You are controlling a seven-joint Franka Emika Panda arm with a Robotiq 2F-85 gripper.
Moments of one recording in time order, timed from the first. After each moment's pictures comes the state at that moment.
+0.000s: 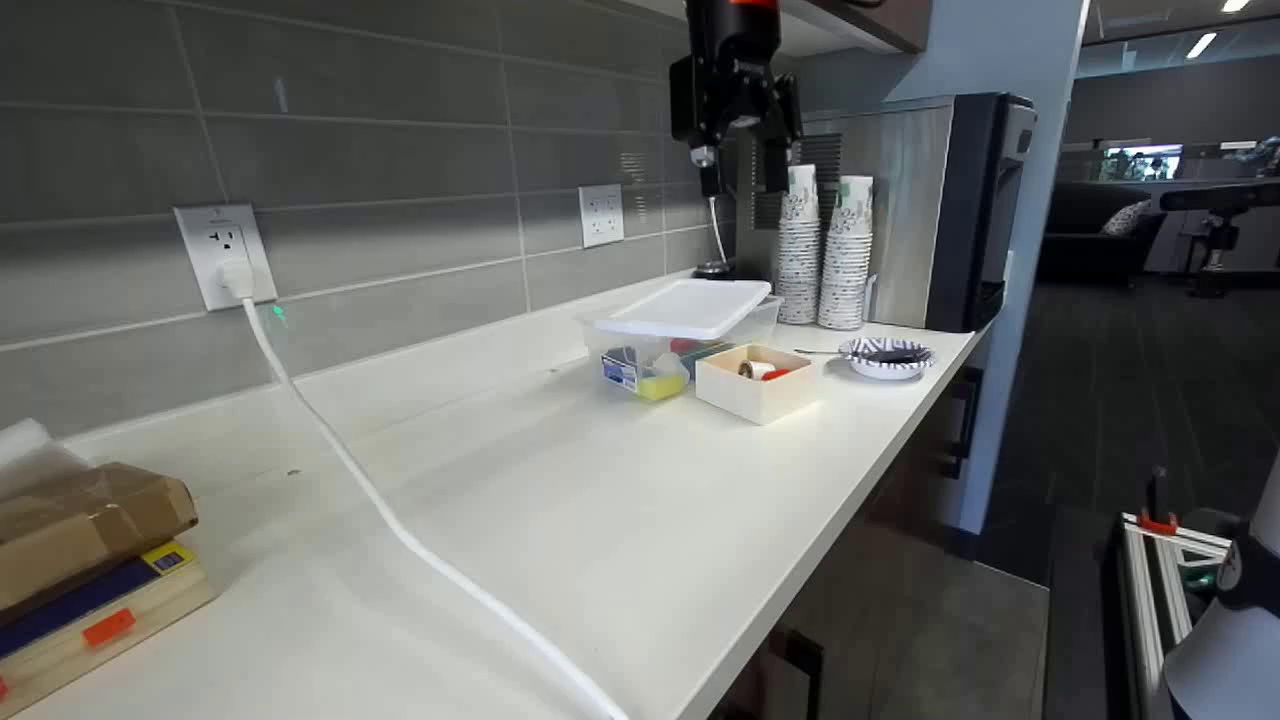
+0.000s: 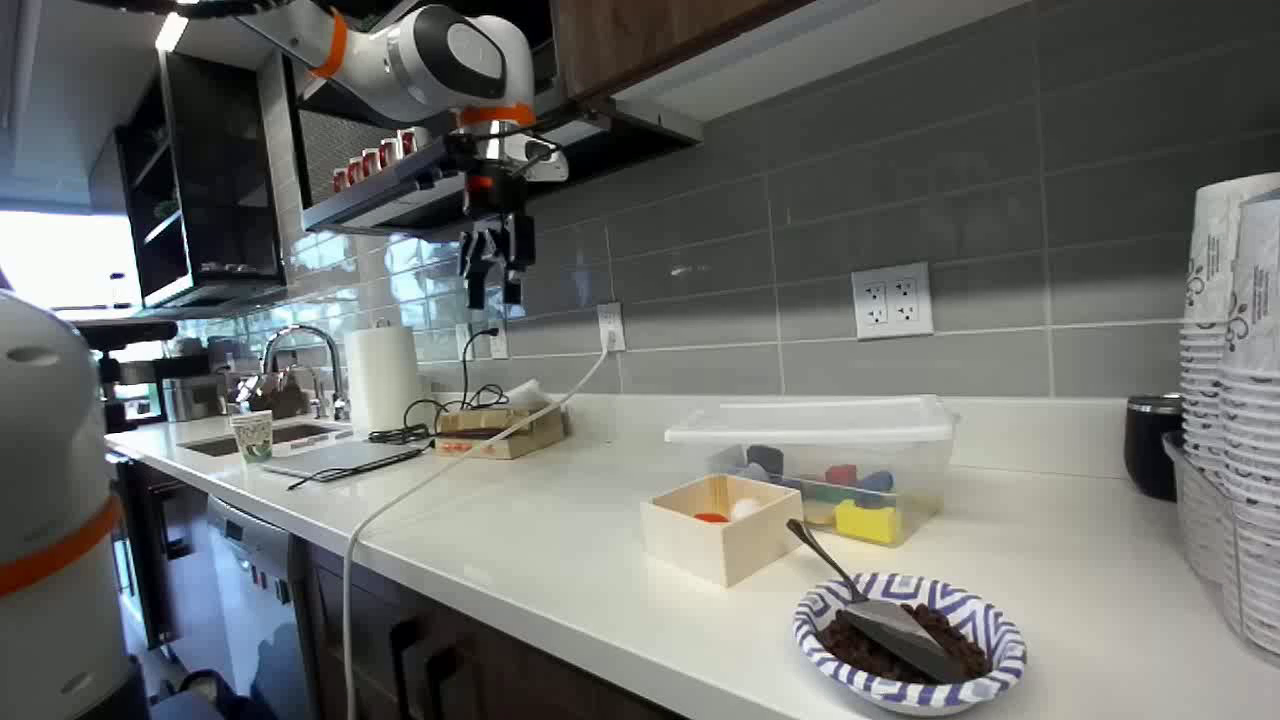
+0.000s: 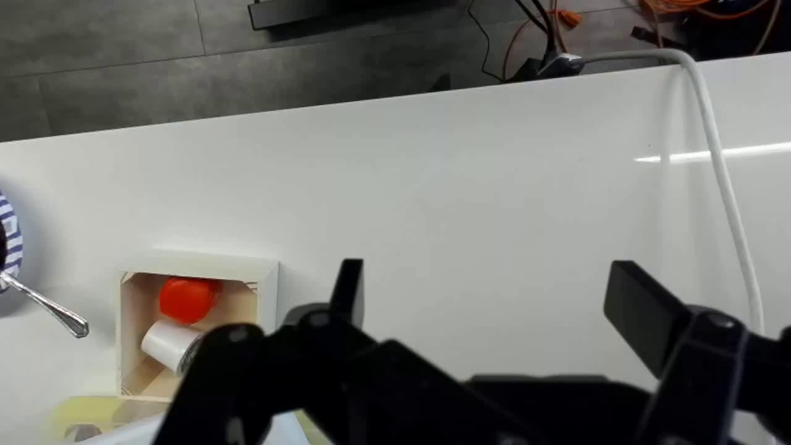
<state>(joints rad) 0.00 -0.34 0.07 -2.15 0.05 1.68 0.21</state>
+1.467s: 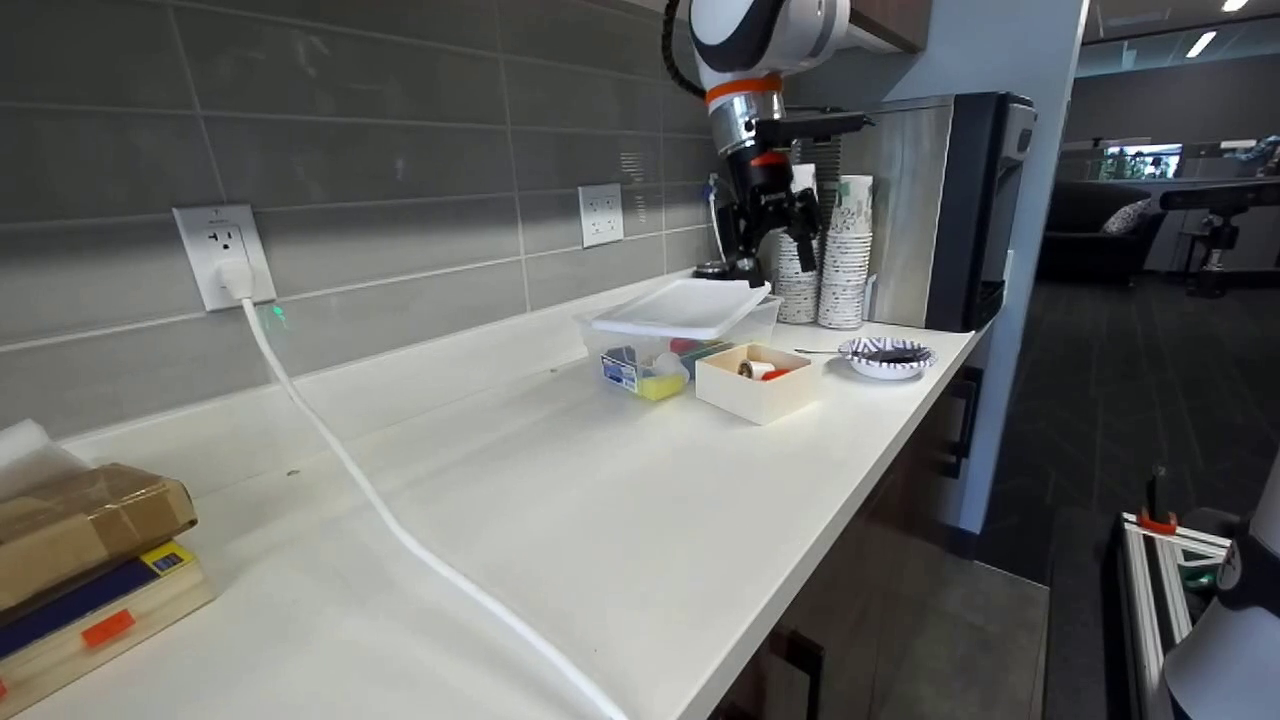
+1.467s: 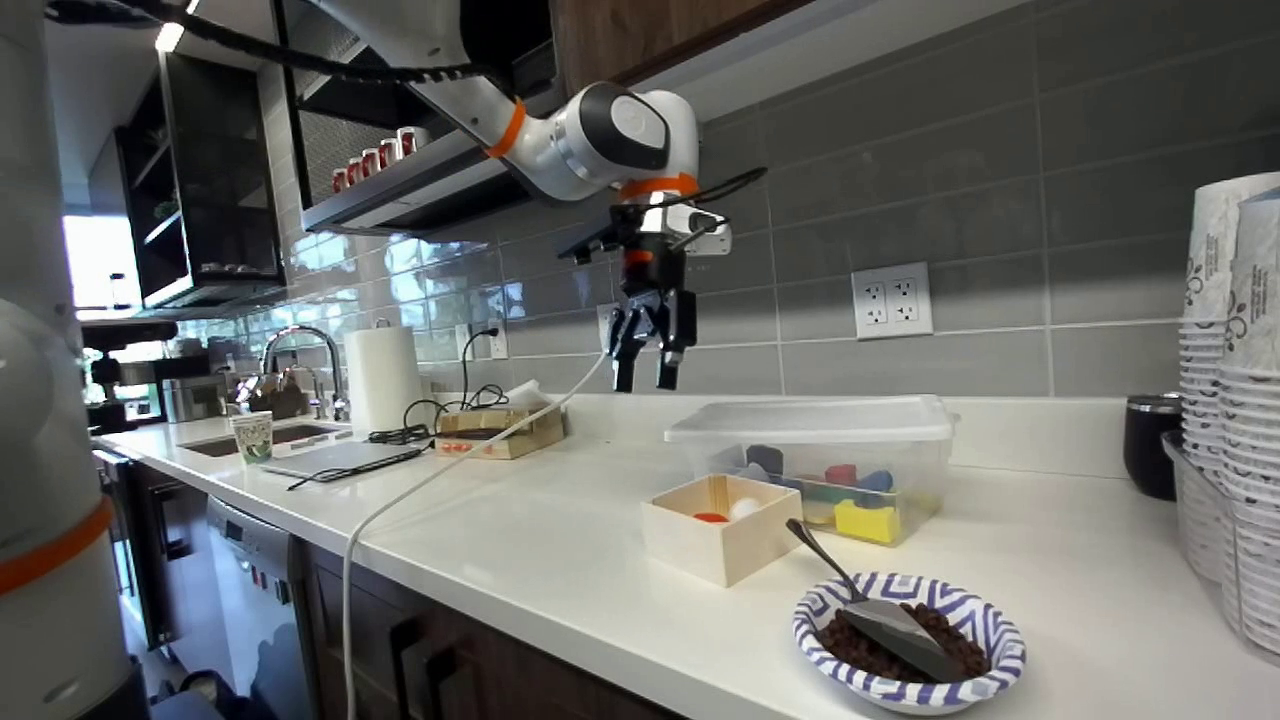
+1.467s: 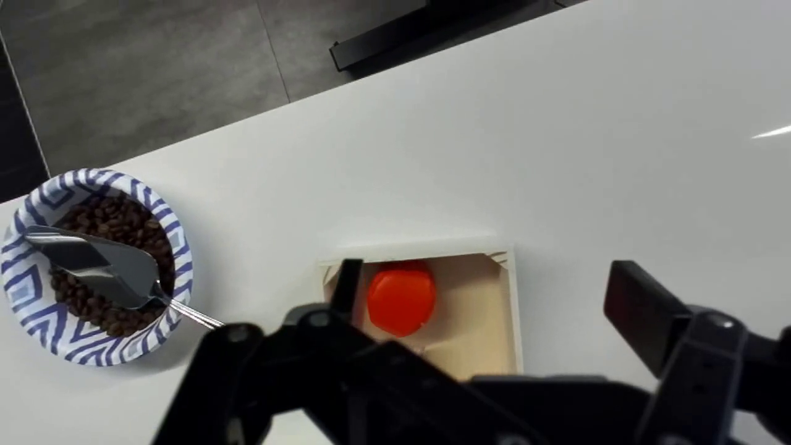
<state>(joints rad) -0.13 0.02 -0.13 -2.03 -0.09 1.79 0.12</state>
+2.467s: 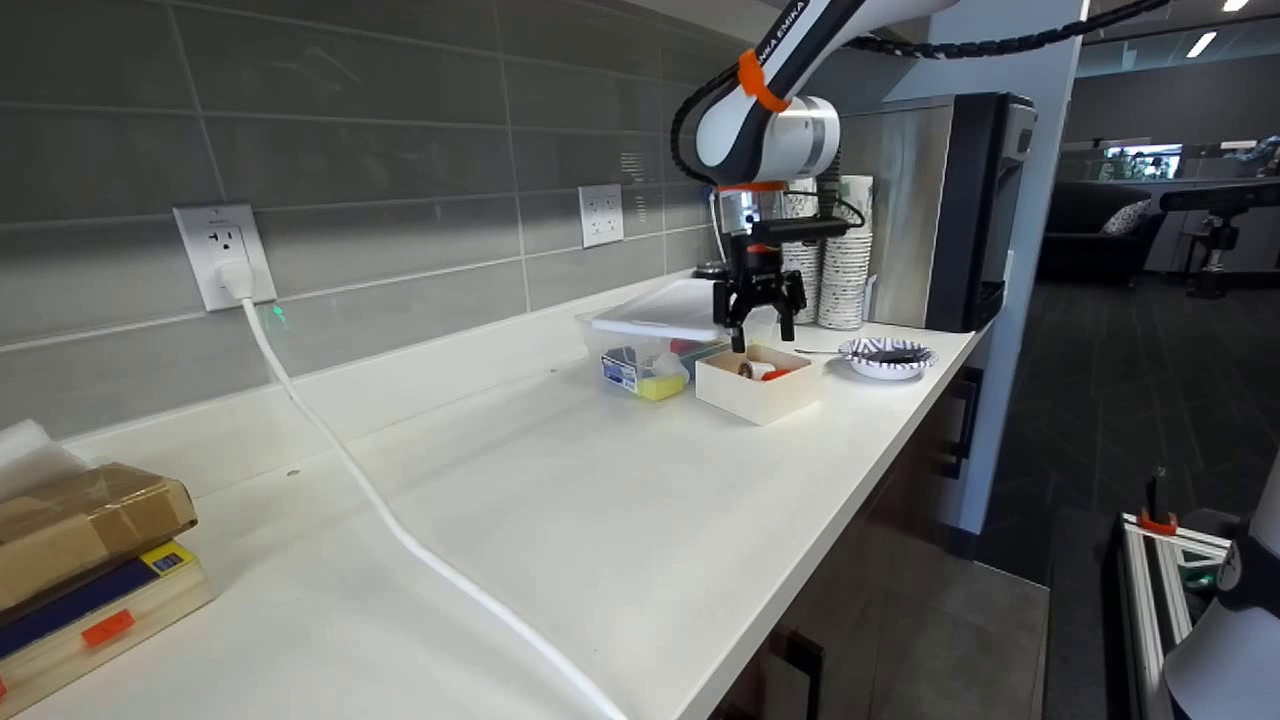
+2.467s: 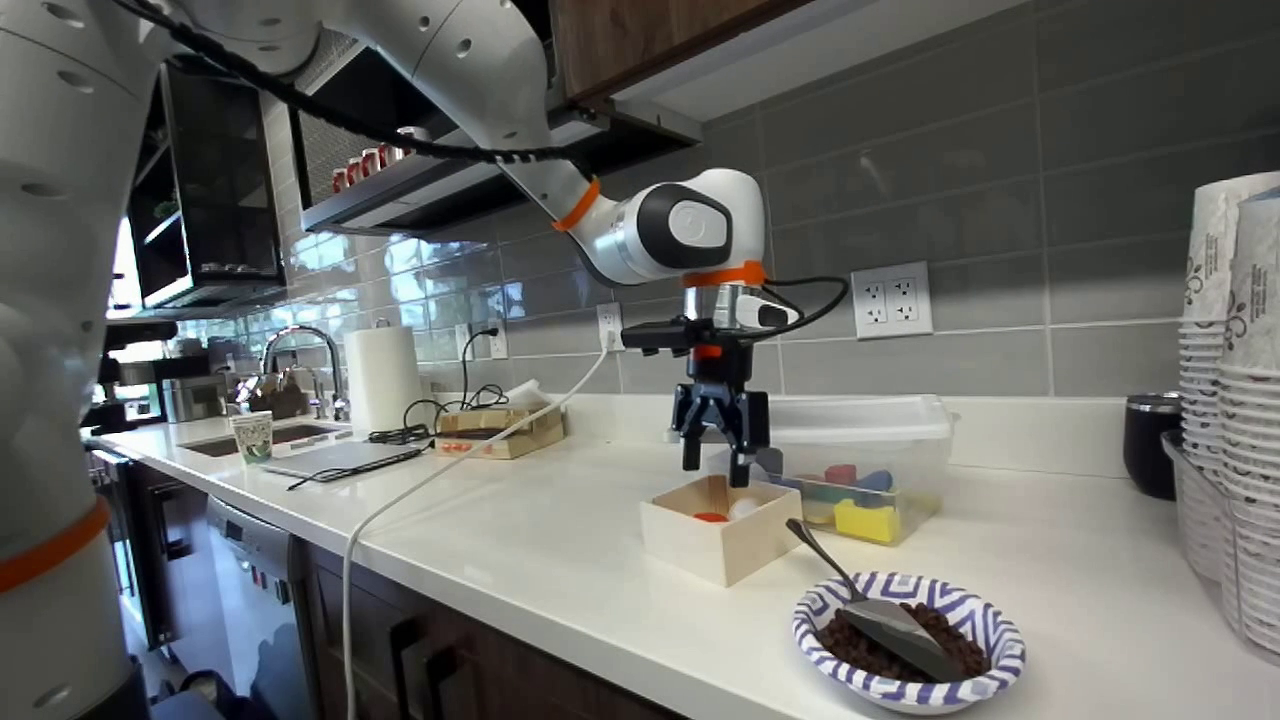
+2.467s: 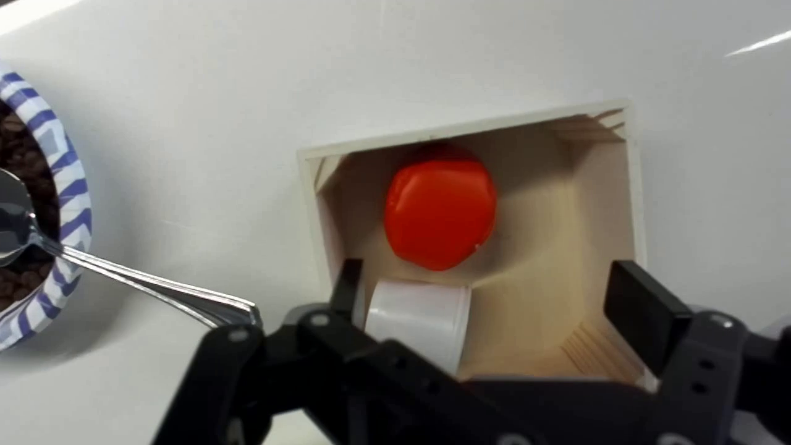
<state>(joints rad) -0.20 0.26 -0.17 -2.03 0.03 2.12 0.01</state>
